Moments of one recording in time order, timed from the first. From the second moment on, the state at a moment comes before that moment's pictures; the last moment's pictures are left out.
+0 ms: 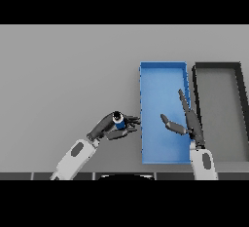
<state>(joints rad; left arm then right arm) -0.21 0.13 -0.57 -1.48 0.09 -0.12 -0.21 0.06 -0.18 0.08 -1.67 0.18 0.07 -0.06</state>
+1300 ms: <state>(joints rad) -0.23 0.07 -0.54 -1.57 0.01 -0.21 -0.05 -0.13 -0.33 0.06 -1.74 -0.11 0.37 -0.10</state>
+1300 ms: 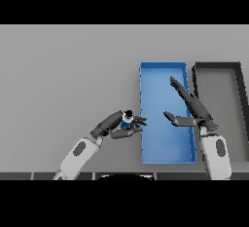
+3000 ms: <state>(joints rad) -0.21 -0.02 -0.46 -1.56 -0.05 -0.35 -0.03 -0.54 -0.21 0.41 -1.74 -0.33 0.64 0.28</state>
